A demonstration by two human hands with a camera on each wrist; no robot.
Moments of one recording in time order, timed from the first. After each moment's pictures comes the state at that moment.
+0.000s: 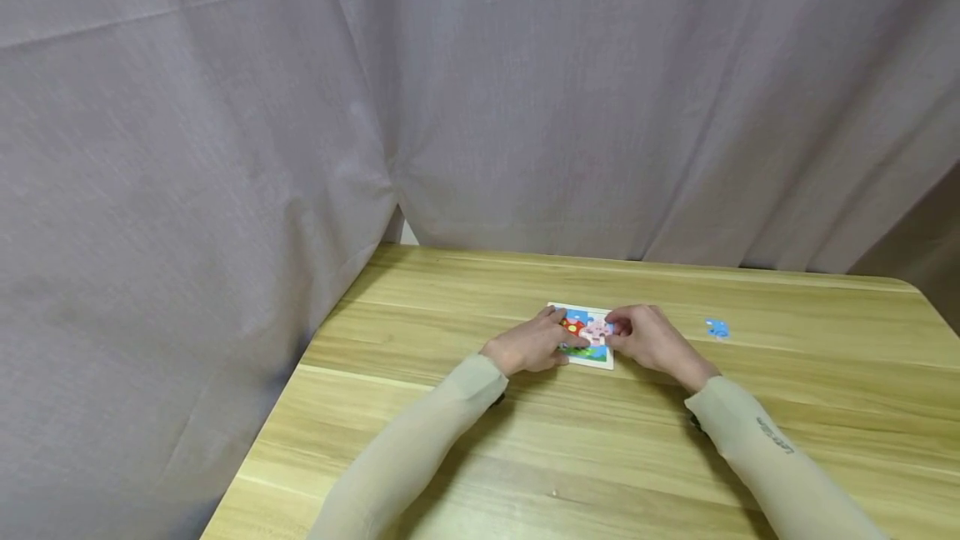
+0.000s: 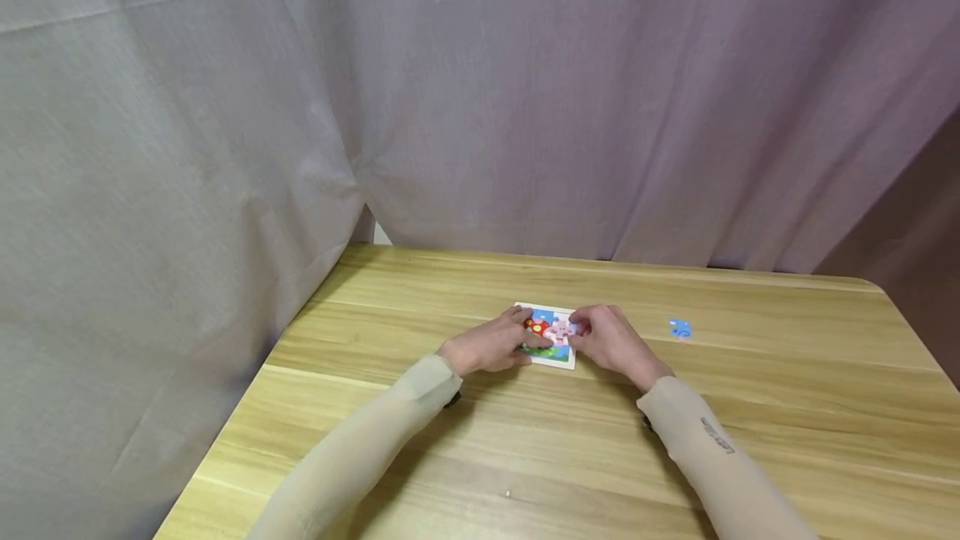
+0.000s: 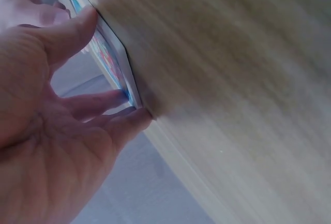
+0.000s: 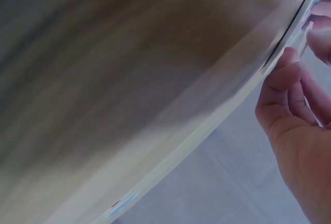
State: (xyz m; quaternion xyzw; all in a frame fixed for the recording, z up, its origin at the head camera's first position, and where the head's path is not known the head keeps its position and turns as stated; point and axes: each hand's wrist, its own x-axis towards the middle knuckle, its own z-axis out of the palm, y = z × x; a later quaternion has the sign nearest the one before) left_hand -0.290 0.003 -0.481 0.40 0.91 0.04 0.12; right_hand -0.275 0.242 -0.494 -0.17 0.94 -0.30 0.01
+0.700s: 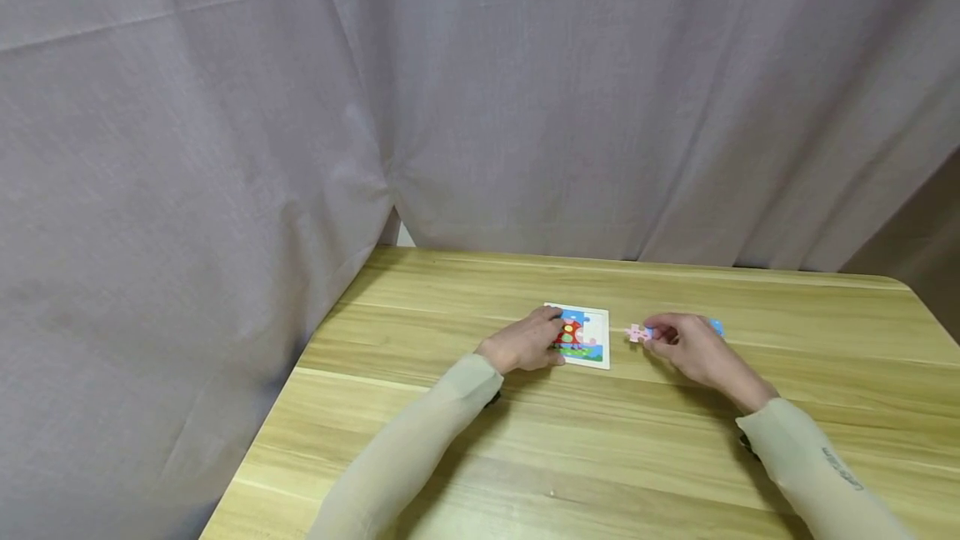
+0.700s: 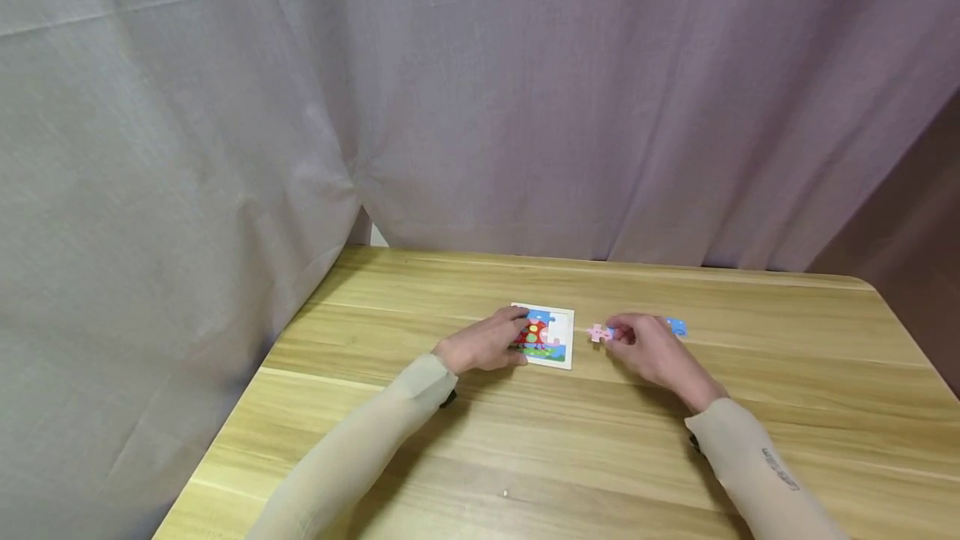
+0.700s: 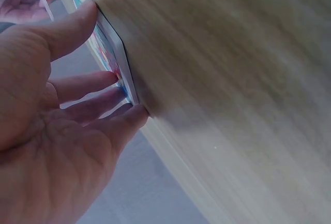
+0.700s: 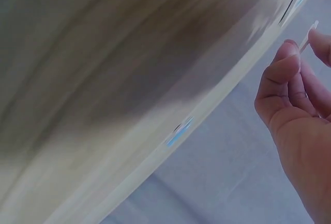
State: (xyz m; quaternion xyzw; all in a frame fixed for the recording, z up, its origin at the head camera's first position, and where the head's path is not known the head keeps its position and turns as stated) left_hand -0.290 0.003 -0.481 0.34 0.93 0.04 0.12; right_hand -0.243 0.296 -0.484 -0.15 0.94 -0.31 -0.01
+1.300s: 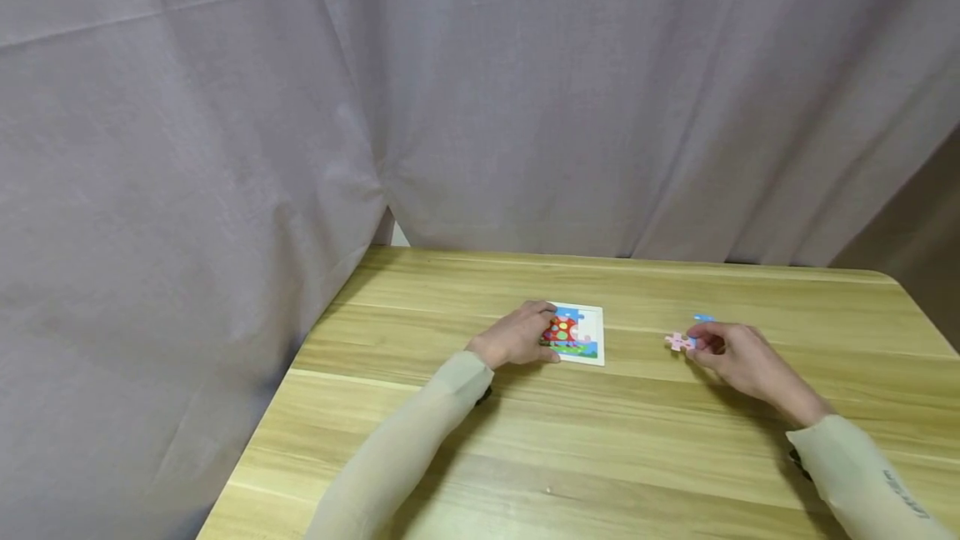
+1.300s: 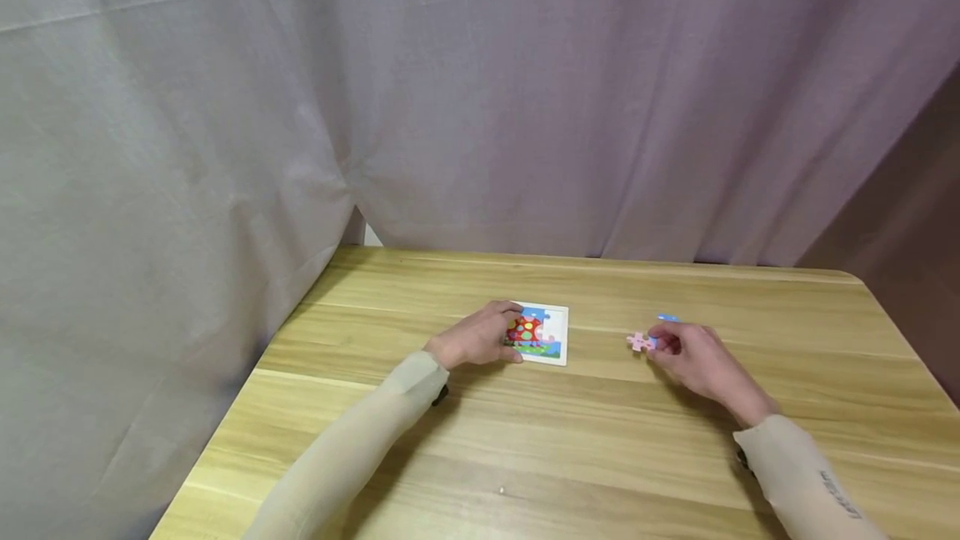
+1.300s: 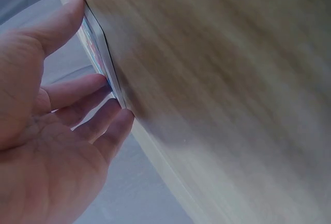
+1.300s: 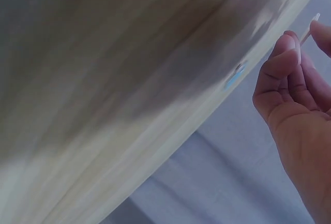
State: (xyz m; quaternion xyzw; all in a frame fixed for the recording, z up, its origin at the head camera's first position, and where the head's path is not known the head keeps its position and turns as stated) left_hand -0.295 -0.002 -0.483 0.32 0.93 0.09 0.13; right_hand -0.214 0.354 -0.486 -0.12 0.95 -0.29 -0.01
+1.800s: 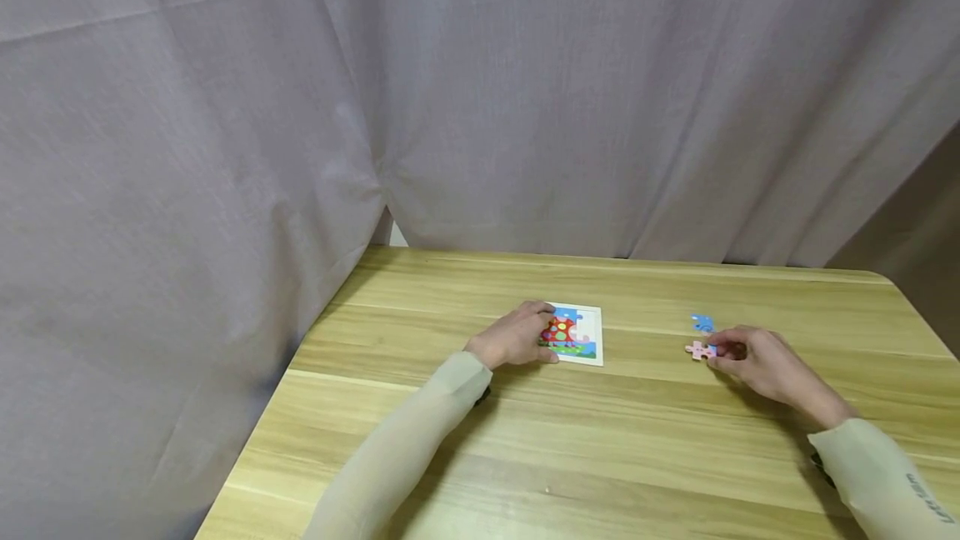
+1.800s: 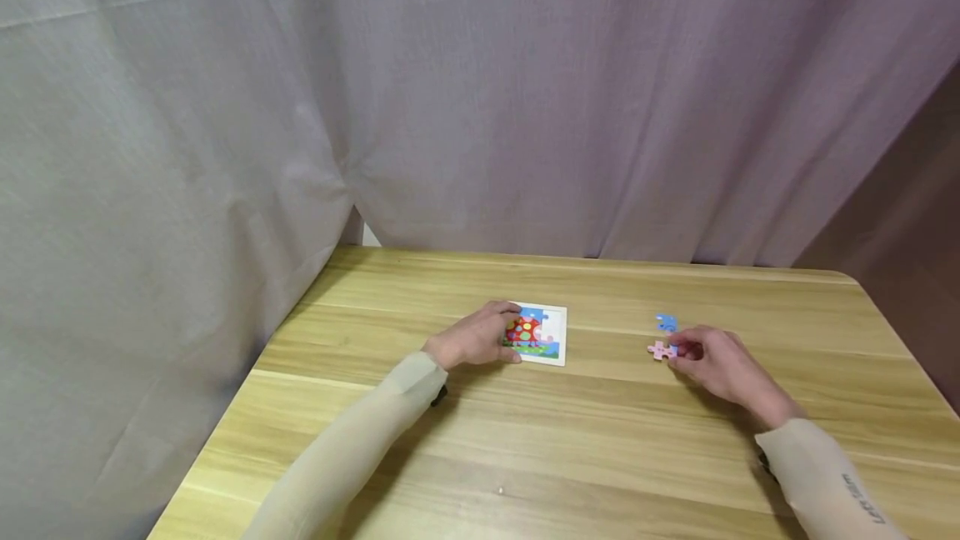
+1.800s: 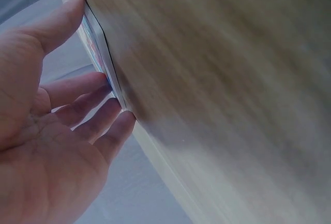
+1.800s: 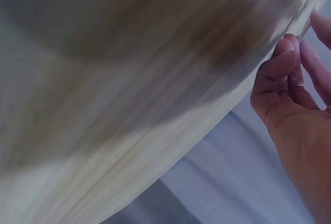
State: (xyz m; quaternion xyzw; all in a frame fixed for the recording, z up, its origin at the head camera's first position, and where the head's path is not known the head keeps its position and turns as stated) left_hand -0.297 -0.003 -0.484 0.32 0.93 0.10 0.13; right_hand -0.211 0.386 -0.497 -0.13 0.95 -0.27 -0.05
